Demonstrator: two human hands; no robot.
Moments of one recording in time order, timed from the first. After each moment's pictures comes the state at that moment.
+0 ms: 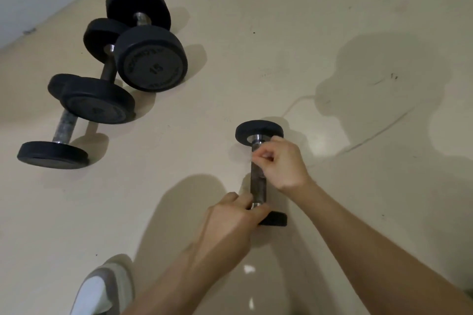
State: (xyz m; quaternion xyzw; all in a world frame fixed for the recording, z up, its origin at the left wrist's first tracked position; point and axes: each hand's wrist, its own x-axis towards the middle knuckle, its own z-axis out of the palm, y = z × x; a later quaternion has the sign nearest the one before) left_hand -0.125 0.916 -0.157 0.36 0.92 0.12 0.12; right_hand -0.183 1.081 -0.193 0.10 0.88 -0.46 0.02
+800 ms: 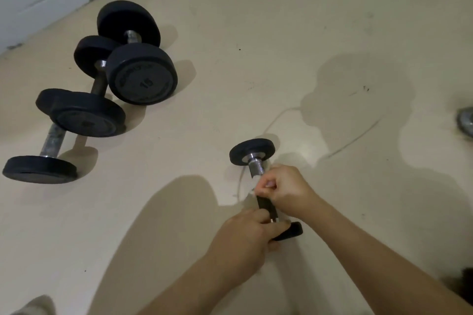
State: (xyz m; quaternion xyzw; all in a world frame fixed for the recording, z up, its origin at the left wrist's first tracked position) left_hand -0.111 0.941 -0.163 0.42 0.87 0.21 0.17; right_hand -0.145 1.101 -0.173 0.07 0.89 -0.42 0.16
